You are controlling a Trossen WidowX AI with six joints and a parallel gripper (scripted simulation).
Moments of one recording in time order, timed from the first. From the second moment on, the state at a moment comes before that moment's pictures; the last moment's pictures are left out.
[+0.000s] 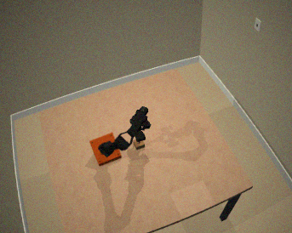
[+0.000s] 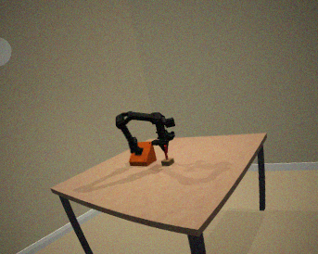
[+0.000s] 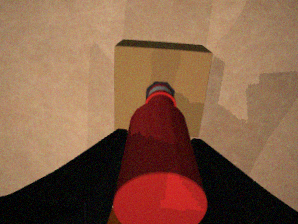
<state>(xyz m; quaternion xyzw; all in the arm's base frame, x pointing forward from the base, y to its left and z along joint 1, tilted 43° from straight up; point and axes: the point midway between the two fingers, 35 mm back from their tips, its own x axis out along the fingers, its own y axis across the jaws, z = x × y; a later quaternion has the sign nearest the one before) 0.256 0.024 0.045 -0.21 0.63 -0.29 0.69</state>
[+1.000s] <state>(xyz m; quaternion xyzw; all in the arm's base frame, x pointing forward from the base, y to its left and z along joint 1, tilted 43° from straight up) 0.255 0.001 0.022 -0.21 0.63 -0.30 0.68</state>
